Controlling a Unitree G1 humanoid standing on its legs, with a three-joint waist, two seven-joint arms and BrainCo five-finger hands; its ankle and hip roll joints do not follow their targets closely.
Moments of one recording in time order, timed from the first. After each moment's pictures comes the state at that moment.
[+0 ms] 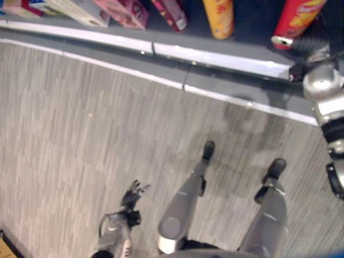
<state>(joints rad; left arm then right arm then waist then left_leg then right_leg) 0.08 0.31 -0.20 0.65 -0.53 -0.12 0.03 -1.08 -0.78 0.36 0.69 0.21 -0.07 -0.27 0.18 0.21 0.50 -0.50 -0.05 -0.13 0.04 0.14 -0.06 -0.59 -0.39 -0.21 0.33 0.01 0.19</state>
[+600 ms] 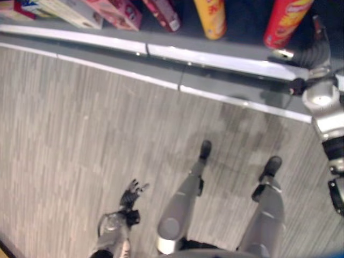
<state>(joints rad) 0.07 0.31 -0.18 0.66 -0.53 -0.13 0.04 -0.76 -0.76 0.16 0.35 0.09 -0.05 -0.34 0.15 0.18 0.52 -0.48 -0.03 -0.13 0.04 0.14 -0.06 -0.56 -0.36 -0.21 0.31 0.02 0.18</state>
